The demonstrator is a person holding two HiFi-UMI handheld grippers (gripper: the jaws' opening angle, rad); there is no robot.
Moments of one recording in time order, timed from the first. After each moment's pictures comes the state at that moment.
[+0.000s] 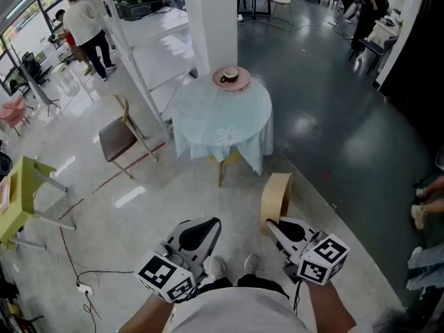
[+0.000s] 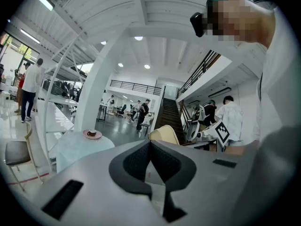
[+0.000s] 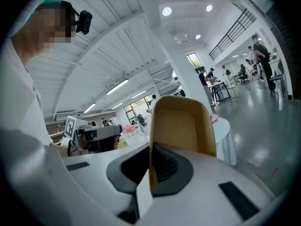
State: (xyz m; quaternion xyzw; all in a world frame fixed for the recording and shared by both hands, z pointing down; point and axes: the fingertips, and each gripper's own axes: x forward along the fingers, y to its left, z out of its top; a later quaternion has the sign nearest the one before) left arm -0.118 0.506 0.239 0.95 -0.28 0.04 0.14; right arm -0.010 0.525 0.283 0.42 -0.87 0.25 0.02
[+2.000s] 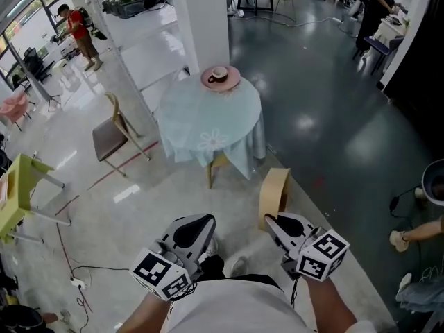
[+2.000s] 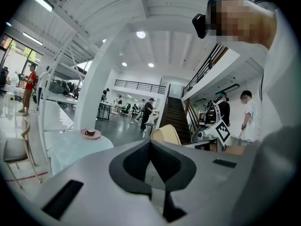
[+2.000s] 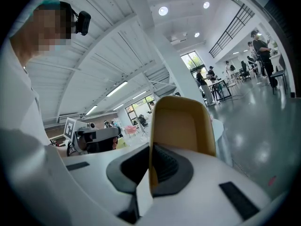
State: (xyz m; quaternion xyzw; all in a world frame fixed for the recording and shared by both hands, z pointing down) left arm -0.013 0.450 0.258 0.94 -0.31 0.05 0.14; right arm 0.103 0.464 0.301 0.40 -0.88 0.25 0.01
